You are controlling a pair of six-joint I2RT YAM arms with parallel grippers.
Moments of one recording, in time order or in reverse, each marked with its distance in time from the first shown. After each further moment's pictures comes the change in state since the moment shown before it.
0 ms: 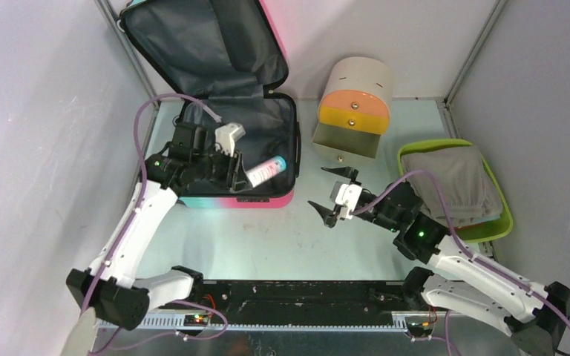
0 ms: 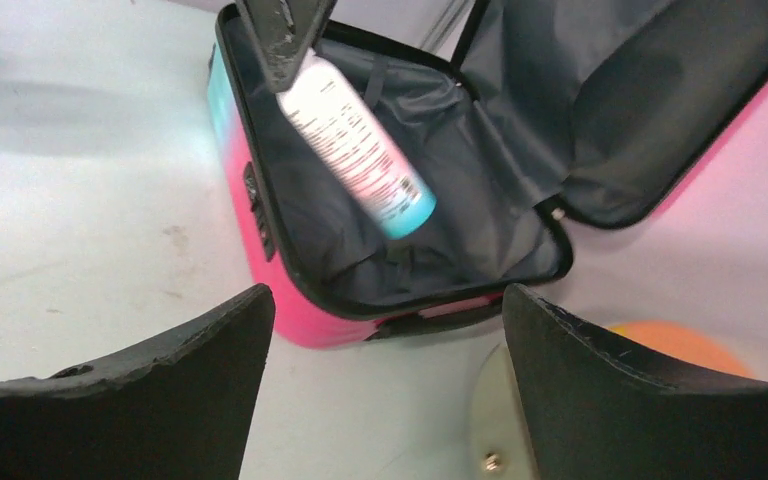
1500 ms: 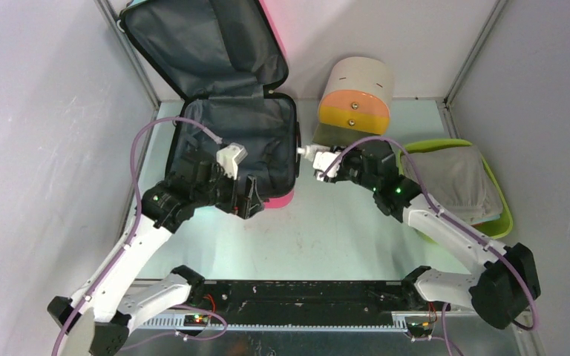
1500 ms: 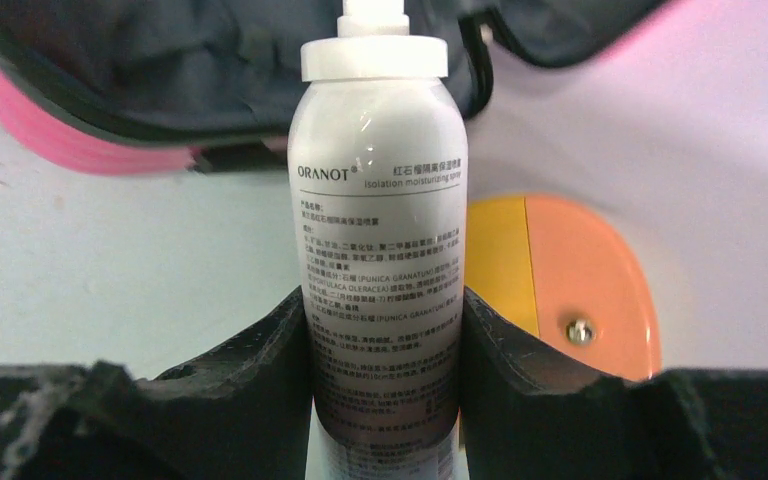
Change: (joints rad) left arm -0.235 -0.245 -0.177 0.100 -0.113 -0.180; right arm -0.198 0.370 0.209 -0.136 0.032 -0.457
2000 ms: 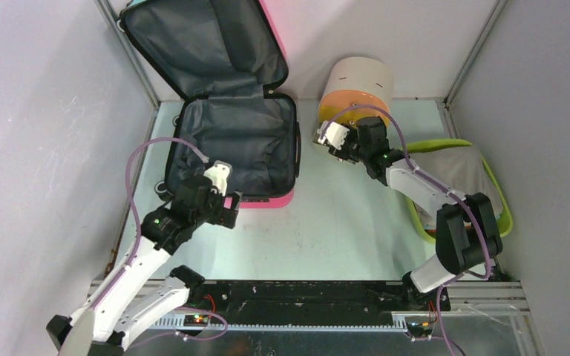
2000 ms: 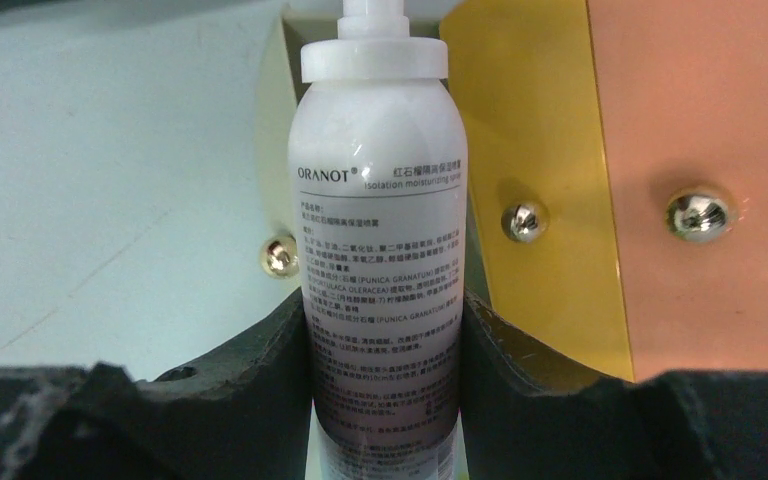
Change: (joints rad) left arm 0.000 -0.173 -0.290 0.042 -0.504 0.124; right arm -0.229 0.376 0.192 -0.046 0.107 0.095
